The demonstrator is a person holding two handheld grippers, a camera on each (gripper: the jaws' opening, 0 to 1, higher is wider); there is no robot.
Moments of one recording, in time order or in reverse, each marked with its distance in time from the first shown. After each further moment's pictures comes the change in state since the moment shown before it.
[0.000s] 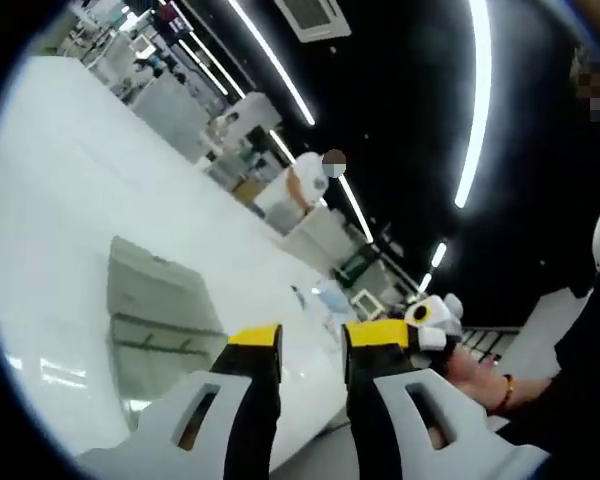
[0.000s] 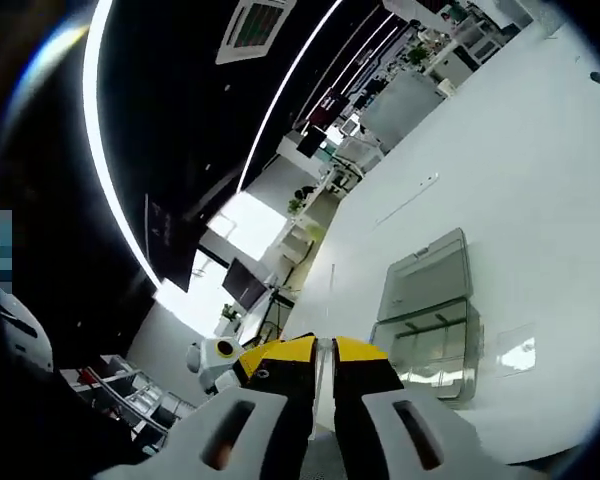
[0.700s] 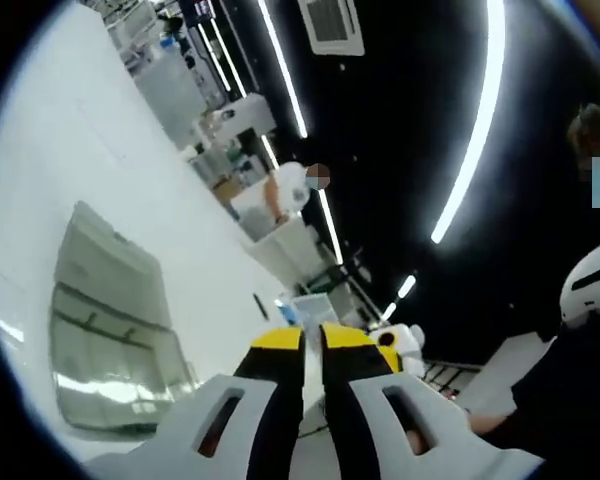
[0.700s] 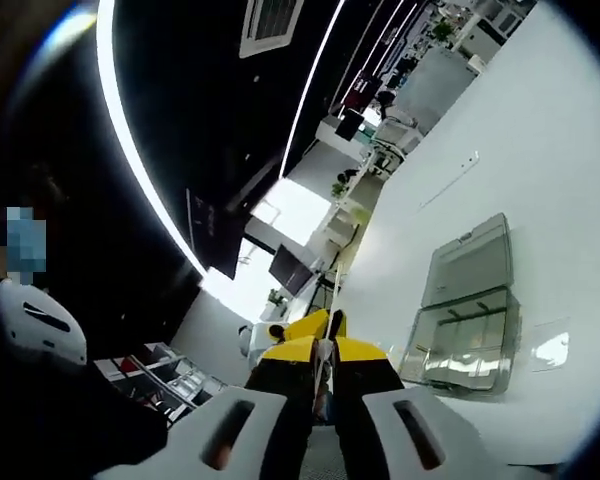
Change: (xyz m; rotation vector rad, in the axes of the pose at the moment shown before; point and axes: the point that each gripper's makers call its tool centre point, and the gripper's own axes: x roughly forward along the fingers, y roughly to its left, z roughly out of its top) left arm 0.026 -0.029 0.001 -0.182 -0.075 -0.113; right arm -0.014 0.030 -0.002 0.026 0.073 0.222
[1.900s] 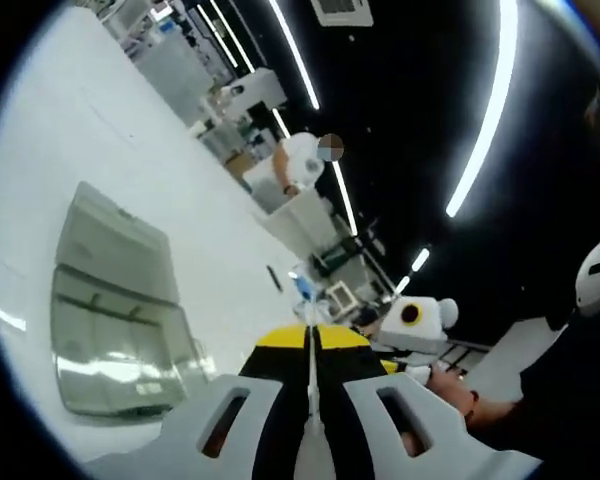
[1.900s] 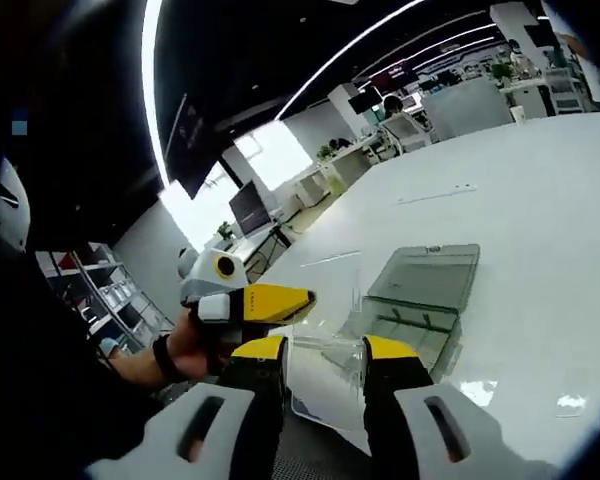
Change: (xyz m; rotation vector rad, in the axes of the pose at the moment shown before) left arm 0.005 0.009 -0.020 -0.013 0.117 0.050; right arm -0.005 -0.033 -0.018 -0.349 0.181 -0.165
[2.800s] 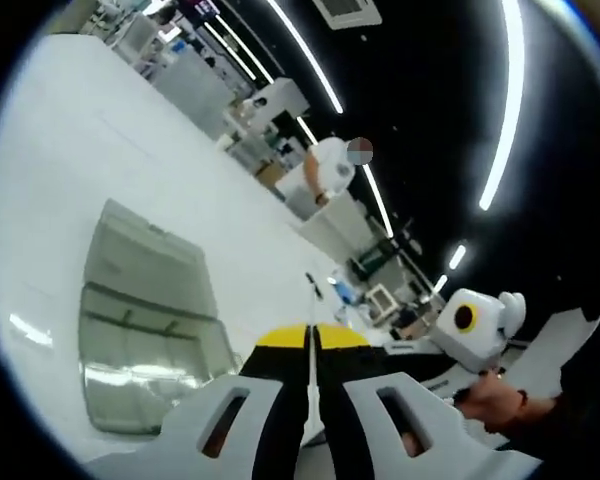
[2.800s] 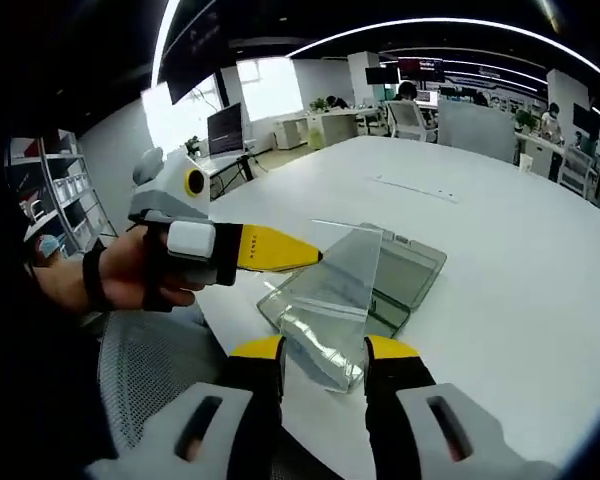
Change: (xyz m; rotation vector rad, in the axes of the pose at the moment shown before) left arm 0.009 0.030 0.001 0.085 -0.009 0.167; right arm 0.008 -0.035 -0.022 -0.371 0.242 -0.263
